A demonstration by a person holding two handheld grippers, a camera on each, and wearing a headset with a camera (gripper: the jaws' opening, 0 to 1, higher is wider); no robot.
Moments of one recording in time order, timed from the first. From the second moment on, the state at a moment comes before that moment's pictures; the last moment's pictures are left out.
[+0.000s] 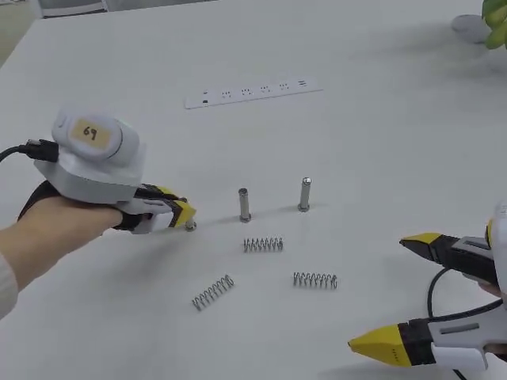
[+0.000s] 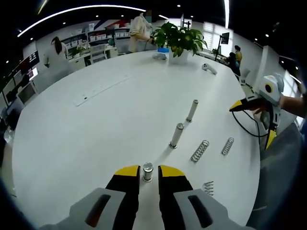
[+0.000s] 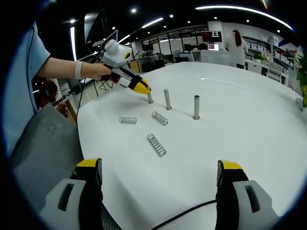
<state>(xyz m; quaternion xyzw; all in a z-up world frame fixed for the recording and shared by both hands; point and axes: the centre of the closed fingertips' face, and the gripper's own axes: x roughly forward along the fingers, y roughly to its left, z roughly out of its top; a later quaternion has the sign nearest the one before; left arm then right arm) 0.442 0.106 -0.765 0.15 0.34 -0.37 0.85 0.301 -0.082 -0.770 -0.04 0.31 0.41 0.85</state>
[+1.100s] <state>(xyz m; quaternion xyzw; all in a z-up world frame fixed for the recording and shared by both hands) 0.435 0.106 -0.764 0.14 0.30 -0.39 0.86 0.307 -0.080 -0.765 -0.05 0.30 0.41 0.86</state>
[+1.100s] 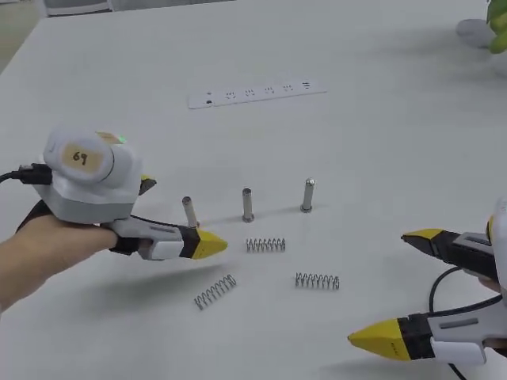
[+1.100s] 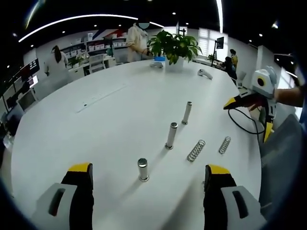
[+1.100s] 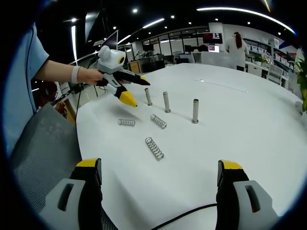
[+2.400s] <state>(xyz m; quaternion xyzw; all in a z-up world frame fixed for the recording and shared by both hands) 0.388 0.124 -0.750 0.09 0.27 -0.41 0.87 0.322 -0.076 -0.747 -0.07 0.28 0.42 0.86</state>
